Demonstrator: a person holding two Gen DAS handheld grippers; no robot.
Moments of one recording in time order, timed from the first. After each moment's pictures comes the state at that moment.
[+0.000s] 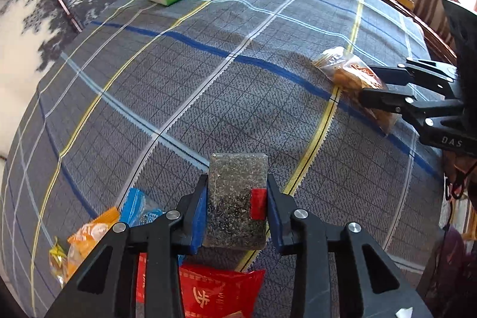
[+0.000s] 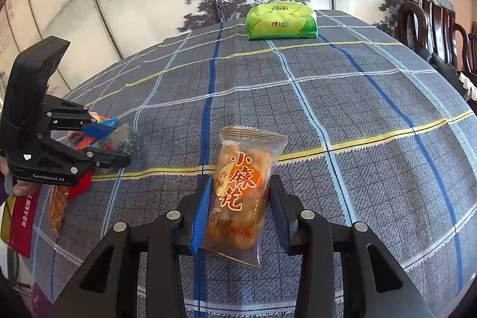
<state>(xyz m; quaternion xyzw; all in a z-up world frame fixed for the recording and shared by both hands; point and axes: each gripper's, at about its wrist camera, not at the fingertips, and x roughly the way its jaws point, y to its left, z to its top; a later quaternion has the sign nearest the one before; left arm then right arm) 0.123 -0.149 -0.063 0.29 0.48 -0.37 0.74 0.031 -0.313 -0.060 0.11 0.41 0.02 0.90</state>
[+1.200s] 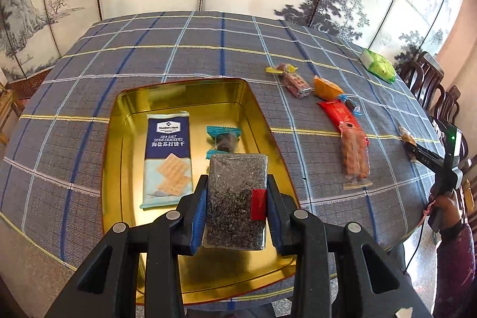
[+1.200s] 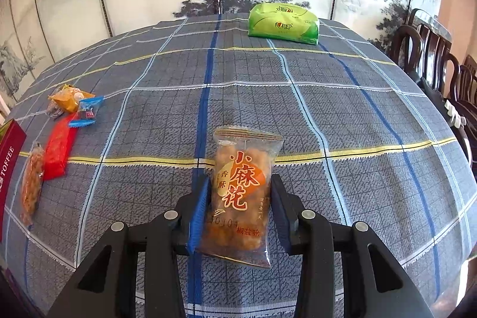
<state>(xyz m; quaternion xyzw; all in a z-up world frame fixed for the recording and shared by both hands) -0.042 0.179 0.009 -0.06 0.46 -0.06 0.89 0.037 -0.289 -0.058 0.03 0.43 -0.02 0.90</state>
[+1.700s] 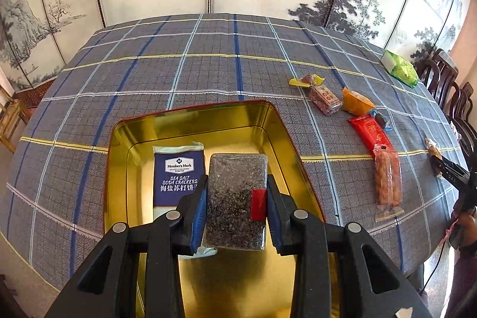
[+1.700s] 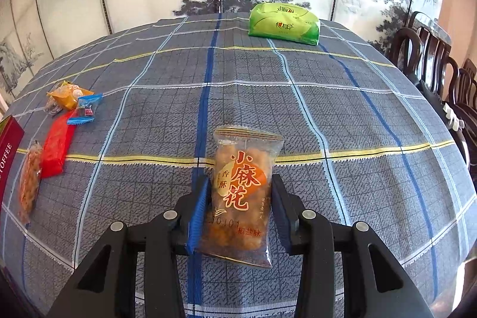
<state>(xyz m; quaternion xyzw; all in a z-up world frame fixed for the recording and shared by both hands) 0.014 0.184 -0.005 -0.03 0.46 -0.03 0.89 0.037 -0.287 -0.059 0.02 0.43 -0.02 0.90</state>
